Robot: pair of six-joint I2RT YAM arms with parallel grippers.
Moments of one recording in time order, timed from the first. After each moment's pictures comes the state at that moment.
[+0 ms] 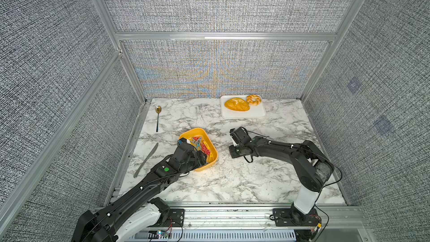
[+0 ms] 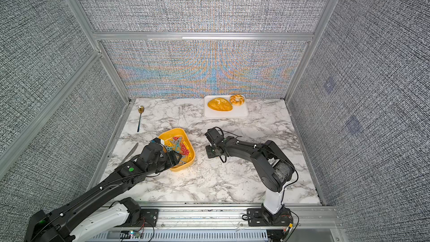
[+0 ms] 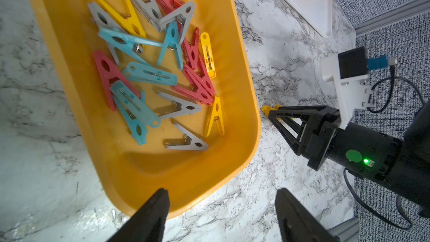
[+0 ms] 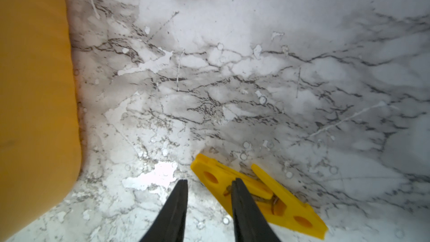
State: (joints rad) left arm -0.67 0.93 0.60 -0.46 0.03 -0.95; right arm 0.71 1.81 1.07 -0.36 0.05 0.36
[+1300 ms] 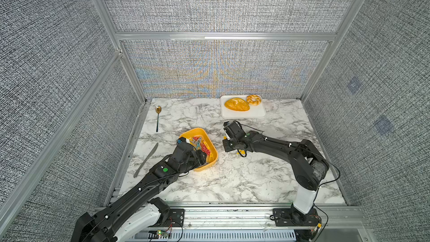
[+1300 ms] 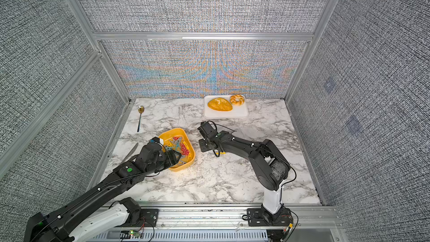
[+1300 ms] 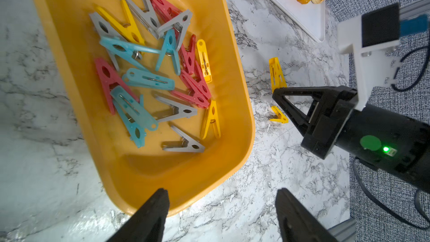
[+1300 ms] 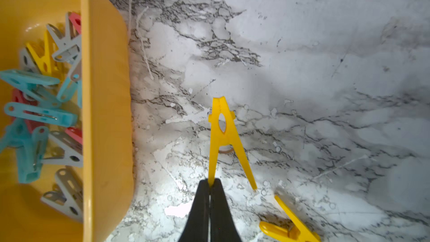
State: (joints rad) left arm -0.67 0.91 0.61 -0.47 0.02 -0.95; right arm 0.76 1.84 1.27 -0.42 0.10 0.35
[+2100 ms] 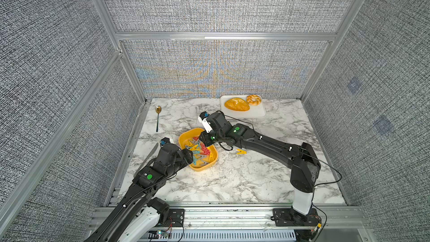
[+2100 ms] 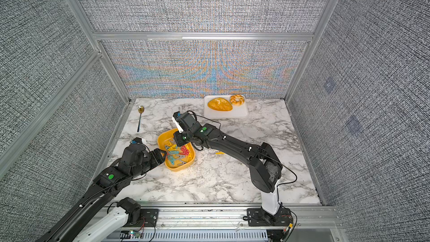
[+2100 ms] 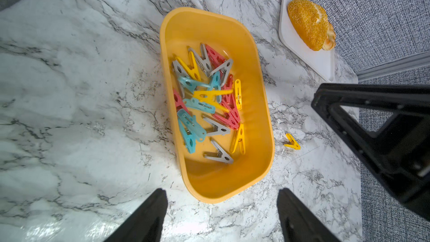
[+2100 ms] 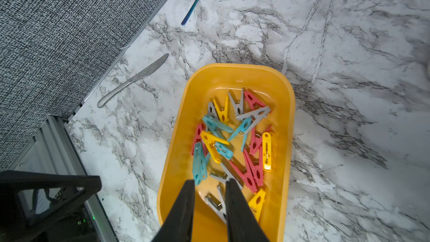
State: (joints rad) left arm -0.52 0.72 0.66 -0.70 -0.04 -0.90; right arm 0.91 1.87 1.62 -0.48 -0.06 0.34
